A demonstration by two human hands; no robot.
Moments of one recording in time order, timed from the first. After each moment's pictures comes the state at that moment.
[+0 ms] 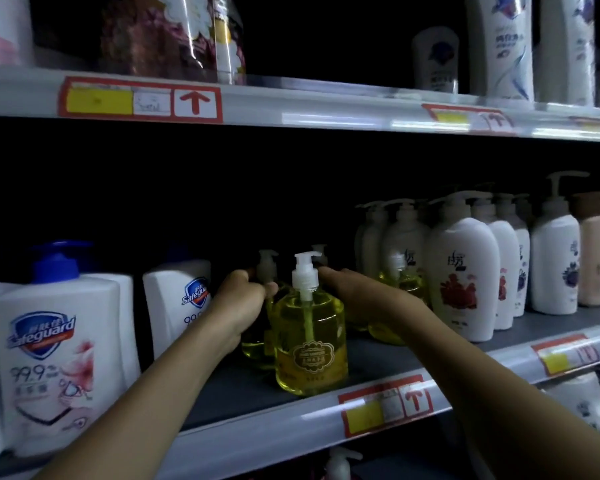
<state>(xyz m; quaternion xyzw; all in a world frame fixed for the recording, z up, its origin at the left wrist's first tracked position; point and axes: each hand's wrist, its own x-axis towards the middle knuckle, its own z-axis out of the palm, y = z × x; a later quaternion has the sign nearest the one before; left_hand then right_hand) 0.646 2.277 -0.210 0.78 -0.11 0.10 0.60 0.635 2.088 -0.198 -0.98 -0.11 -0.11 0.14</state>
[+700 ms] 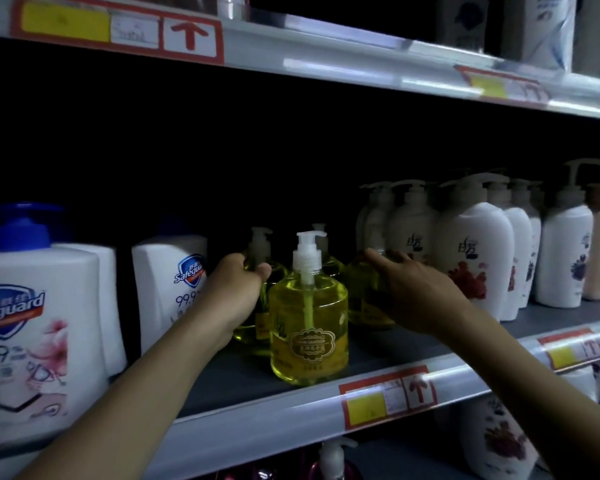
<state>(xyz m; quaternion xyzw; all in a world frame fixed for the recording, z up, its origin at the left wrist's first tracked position) 0.661 2.284 -0.227 0.83 -0.11 0.14 0.53 0.612 2.035 -0.220 -0.97 -0.01 -0.23 -0.04</state>
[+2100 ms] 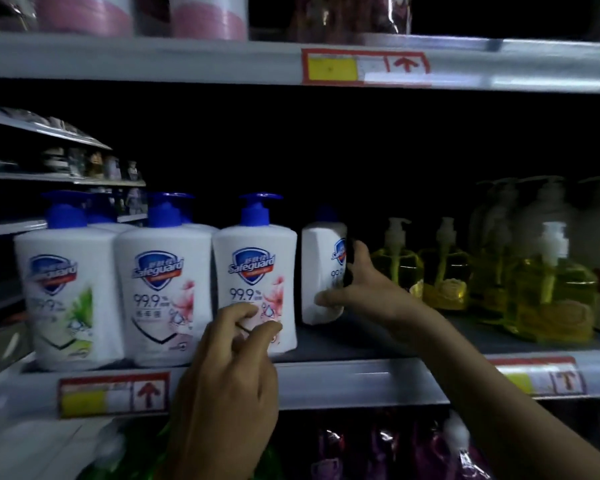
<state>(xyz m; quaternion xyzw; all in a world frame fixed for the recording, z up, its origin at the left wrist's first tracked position) 0.514 2.440 -0.298 0.84 -0.12 0.48 0.23 0.620 2.257 -0.237 -0.82 -0.17 -0.08 0.55</state>
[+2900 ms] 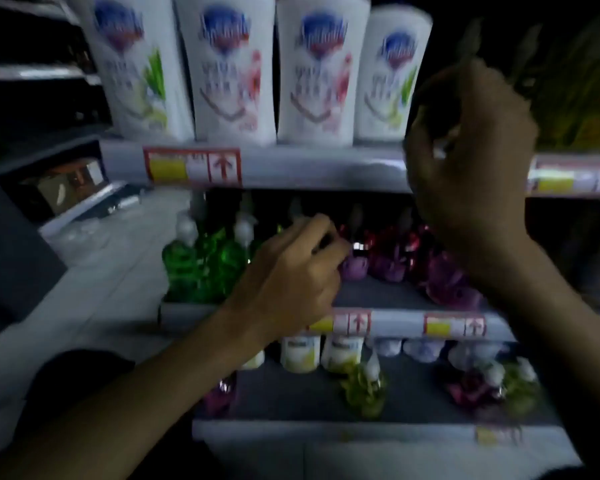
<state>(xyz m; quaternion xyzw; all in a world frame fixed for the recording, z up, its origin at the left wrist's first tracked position) 0.458 2.465 -0.394 0.84 -0.34 0.39 0.13 0.477 2.288 -0.303 -0.80 -0.16 -0.53 0.22</state>
